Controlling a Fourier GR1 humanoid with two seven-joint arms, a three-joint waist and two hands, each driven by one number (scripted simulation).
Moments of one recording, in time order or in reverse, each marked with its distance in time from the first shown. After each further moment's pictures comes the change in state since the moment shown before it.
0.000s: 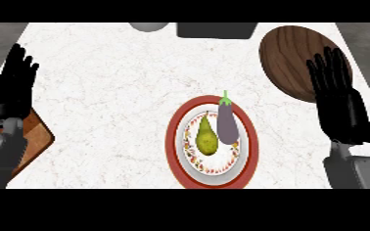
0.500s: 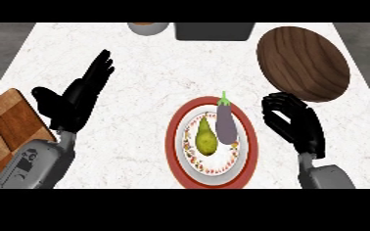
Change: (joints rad) left arm 0.000 -0.103 -0.276 -0.145 -0.046 -0.256 -0.112; right arm 0.055 0.045 0.173 0.139 0.249 -0.291 0.263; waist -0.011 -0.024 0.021
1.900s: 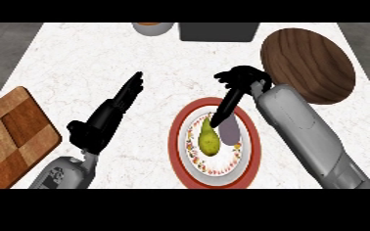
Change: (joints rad) left arm 0.077 -0.083 -0.117 -0.053 -0.089 -0.090 -0.062; right arm -0.666 -0.010 0.250 0.372 -0.068 0.663 0.936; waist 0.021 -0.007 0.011
